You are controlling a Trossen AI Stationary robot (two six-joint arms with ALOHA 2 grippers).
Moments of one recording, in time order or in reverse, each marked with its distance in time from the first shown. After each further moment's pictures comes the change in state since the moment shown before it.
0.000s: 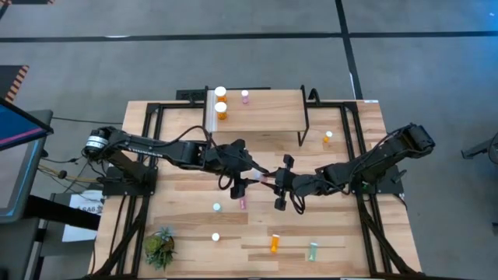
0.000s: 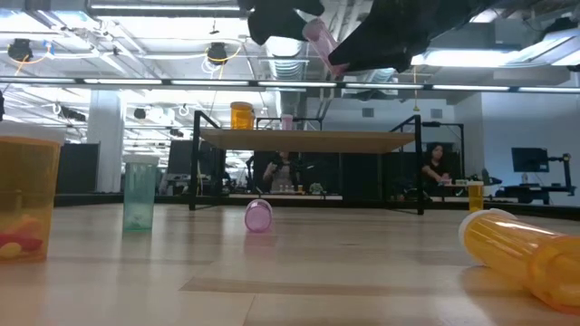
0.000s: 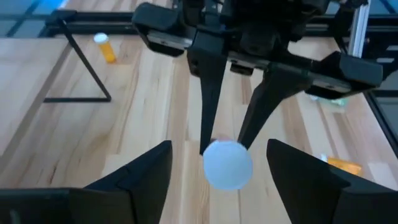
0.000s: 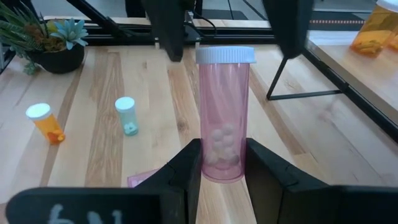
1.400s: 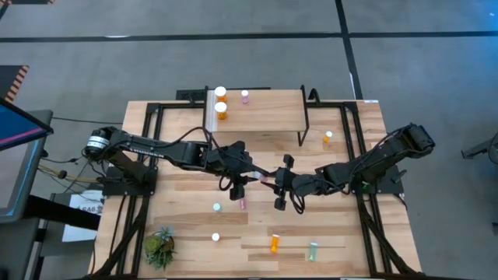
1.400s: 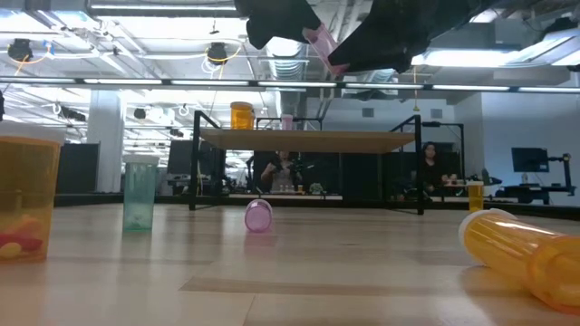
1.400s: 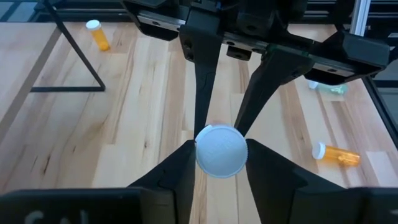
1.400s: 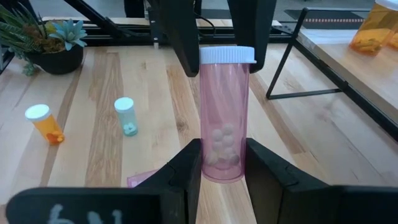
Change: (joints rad) left arm 0.000 0.010 -0.001 -0.021 0.001 -0.003; right arm -0.001 0.000 0.000 0.000 0.000 0.008
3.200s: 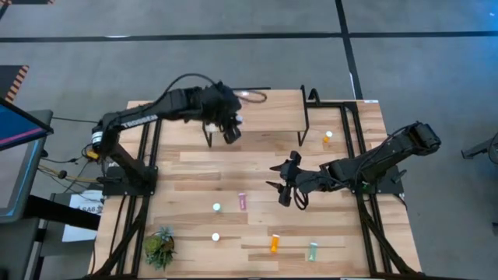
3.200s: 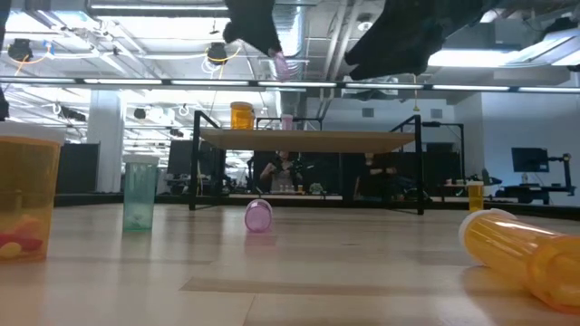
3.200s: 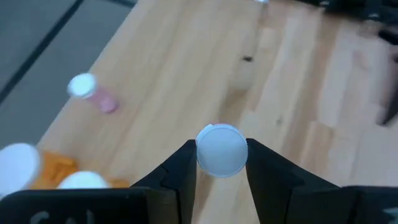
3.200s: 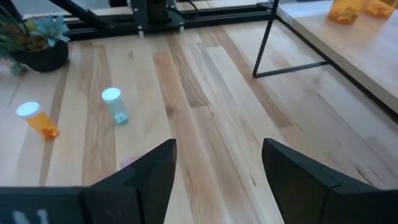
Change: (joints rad) left arm 0.394 0.042 0.434 -0.576 -0.038 0.003; right arm -0.013 -0.084 0.000 -0.169 0.003 0.123
